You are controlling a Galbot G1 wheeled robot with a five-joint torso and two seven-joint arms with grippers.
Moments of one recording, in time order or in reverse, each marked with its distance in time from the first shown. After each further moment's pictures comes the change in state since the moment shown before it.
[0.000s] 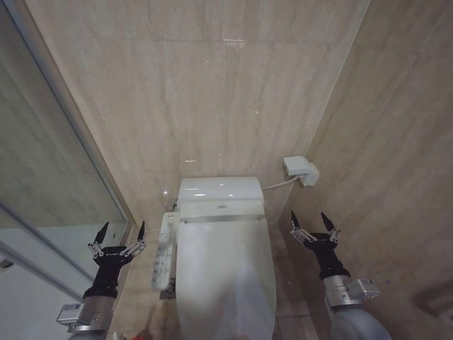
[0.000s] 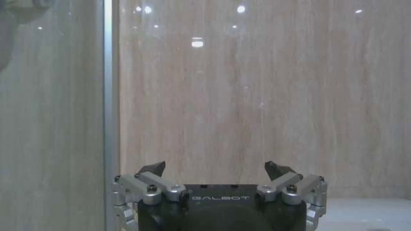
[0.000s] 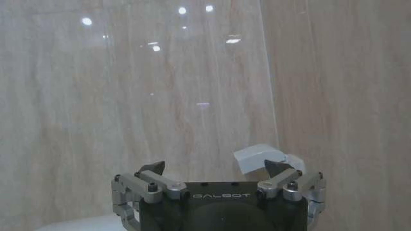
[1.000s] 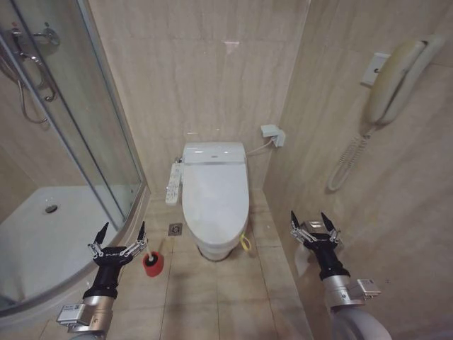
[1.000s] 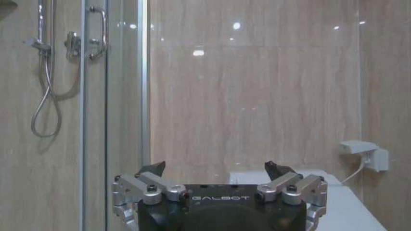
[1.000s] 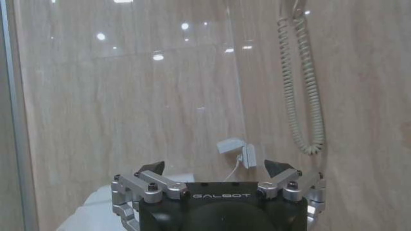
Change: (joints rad) left arm 0.001 0.000 0.000 0.000 0.000 0.000 0.000; right arm -0.001 0.000 0.000 0.000 0.000 0.000 0.000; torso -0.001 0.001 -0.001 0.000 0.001
